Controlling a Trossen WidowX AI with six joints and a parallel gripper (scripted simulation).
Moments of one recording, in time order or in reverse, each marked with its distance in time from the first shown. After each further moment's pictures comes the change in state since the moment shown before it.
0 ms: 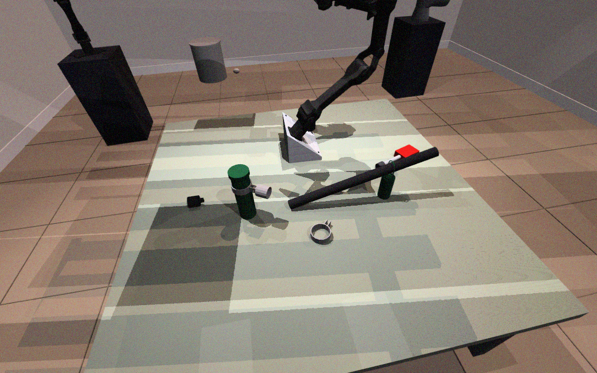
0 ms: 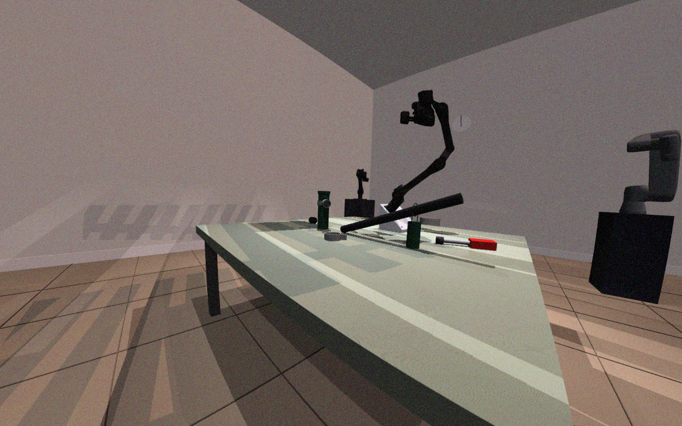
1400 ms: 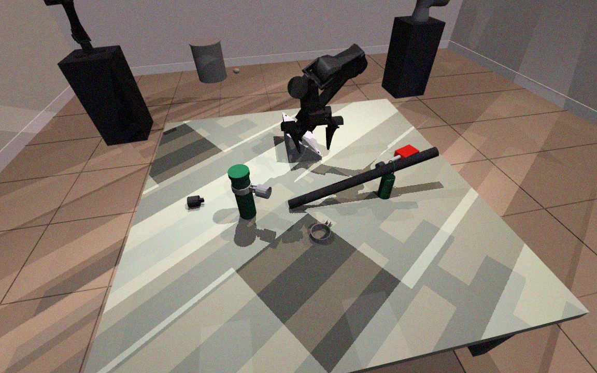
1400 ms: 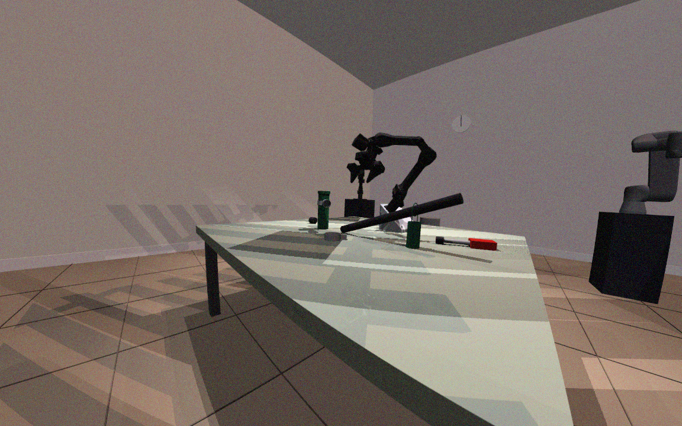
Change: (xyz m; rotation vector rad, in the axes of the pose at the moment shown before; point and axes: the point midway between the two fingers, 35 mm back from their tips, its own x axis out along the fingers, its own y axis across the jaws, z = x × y) arm -0.184 0.313 -0.311 -1.064 0.504 2.123
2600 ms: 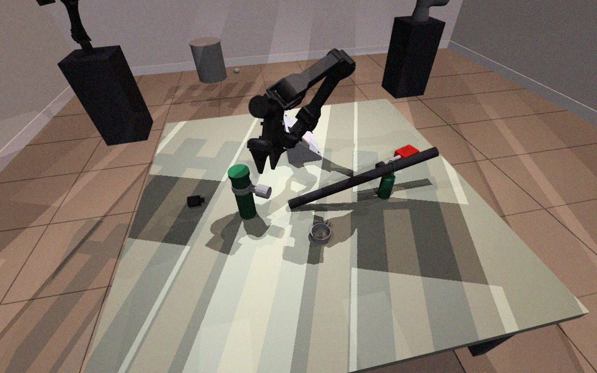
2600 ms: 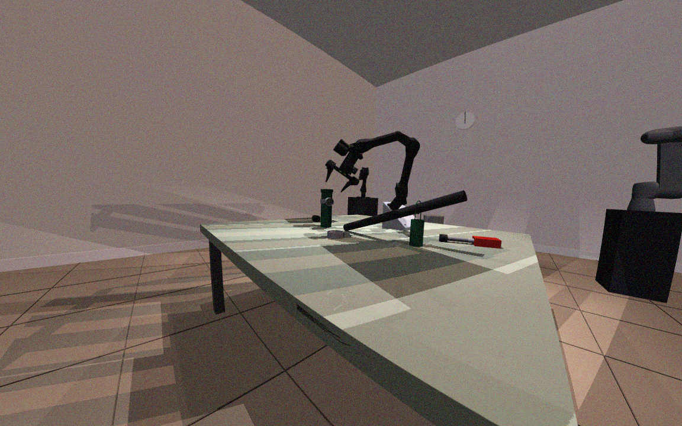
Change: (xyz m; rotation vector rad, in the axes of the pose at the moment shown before) arm 0.043 -0.146 0.007 -1.078 0.172 -0.201
